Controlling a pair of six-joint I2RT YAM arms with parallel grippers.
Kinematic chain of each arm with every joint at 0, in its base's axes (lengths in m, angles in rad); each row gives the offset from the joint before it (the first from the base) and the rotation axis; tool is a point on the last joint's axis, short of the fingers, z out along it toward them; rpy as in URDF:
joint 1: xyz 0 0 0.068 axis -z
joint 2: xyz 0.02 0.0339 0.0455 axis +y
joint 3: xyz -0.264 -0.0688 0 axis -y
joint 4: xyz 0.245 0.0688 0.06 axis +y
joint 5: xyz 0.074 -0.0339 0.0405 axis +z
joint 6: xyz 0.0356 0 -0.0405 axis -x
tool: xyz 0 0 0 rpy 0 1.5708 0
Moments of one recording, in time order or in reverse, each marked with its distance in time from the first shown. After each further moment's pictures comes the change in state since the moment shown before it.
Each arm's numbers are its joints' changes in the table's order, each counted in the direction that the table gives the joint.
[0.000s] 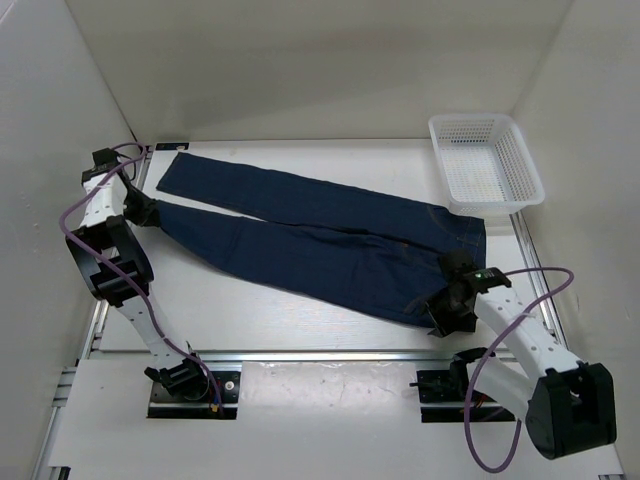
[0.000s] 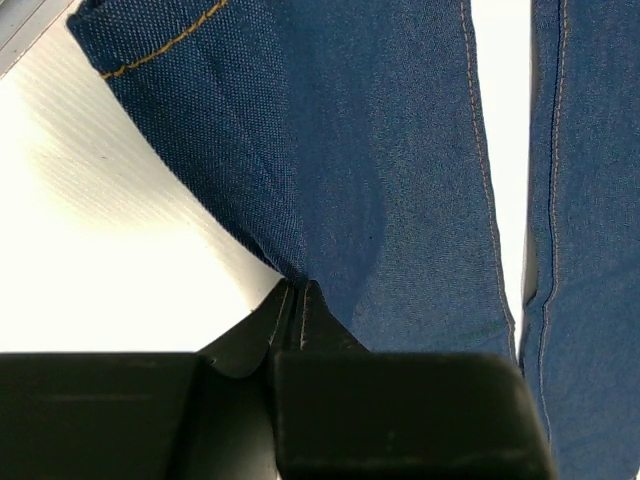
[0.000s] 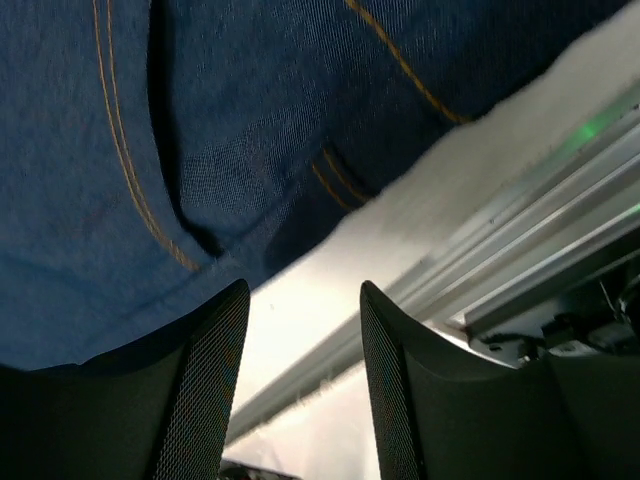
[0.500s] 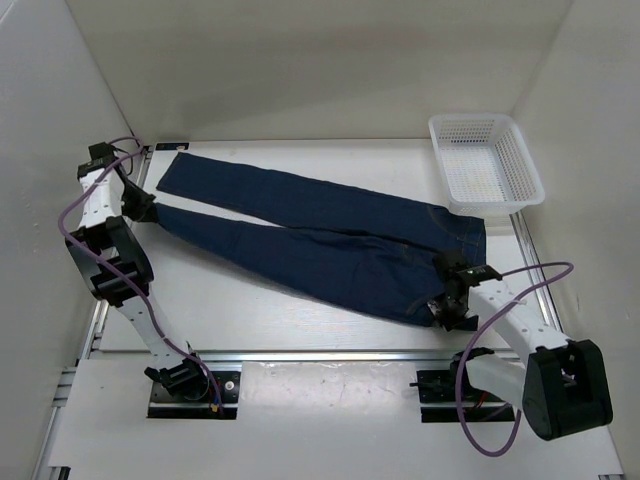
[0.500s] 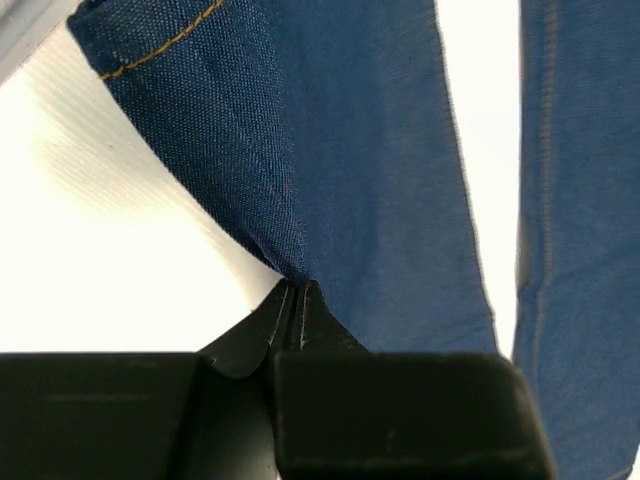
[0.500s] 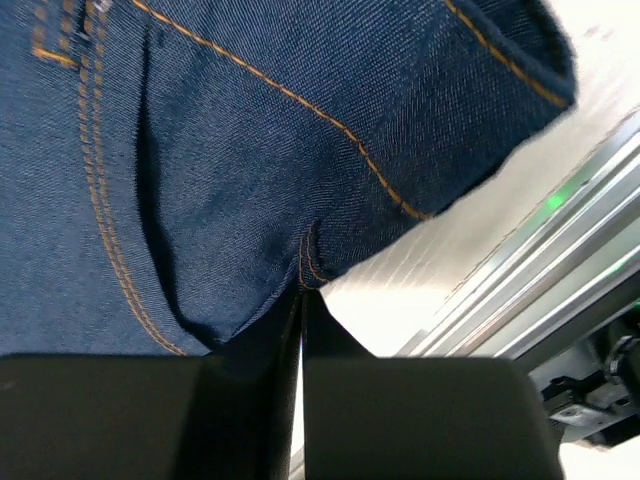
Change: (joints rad) left arm 0.000 0.000 0.047 0.054 0.002 -0.006; right arm 0.000 0.133 -0.031 -0.103 -0.161 -0.070
